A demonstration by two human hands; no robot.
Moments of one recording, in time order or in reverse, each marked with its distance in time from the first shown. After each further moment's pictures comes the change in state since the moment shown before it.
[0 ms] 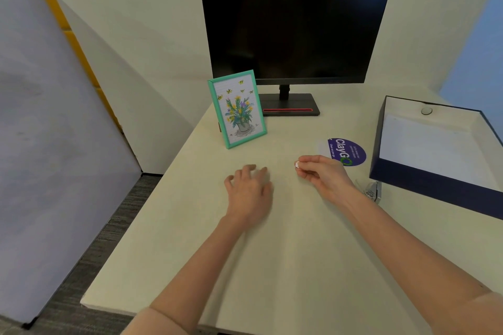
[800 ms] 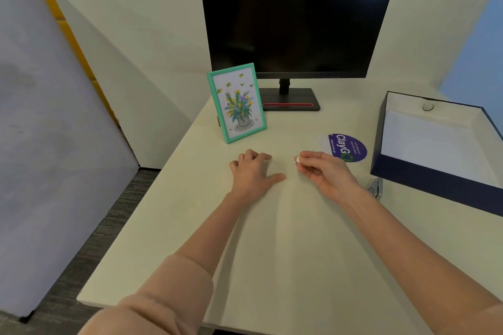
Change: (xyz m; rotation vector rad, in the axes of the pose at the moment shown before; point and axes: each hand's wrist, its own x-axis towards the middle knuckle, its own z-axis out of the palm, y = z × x) left_hand 0.043 -0.005 0.011 -0.187 -0.028 -0.009; right_hand -0.012 -0.004 0.002 0.088 -0.017 0.038
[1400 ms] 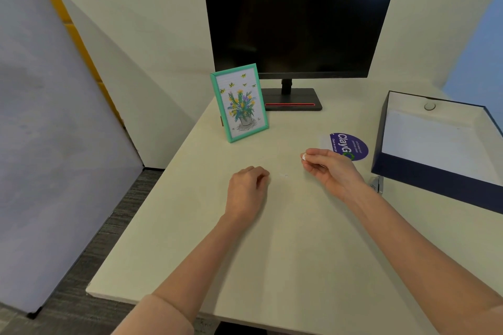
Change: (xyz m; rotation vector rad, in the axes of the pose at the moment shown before) left_hand -0.052 -0.001 -0.012 -0.128 0.181 0.067; right_hand -0.004 -0.006 -0.005 0.004 0.004 -0.003
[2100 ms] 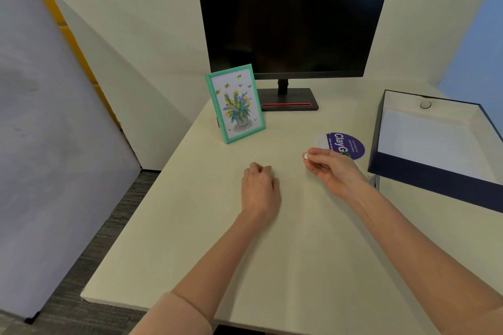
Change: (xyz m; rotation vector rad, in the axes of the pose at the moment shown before) left_hand 0.006 0.024 0.027 0.167 -0.089 -0.079; right_hand -0.001 -0.006 -0.009 0.016 0.017 0.006
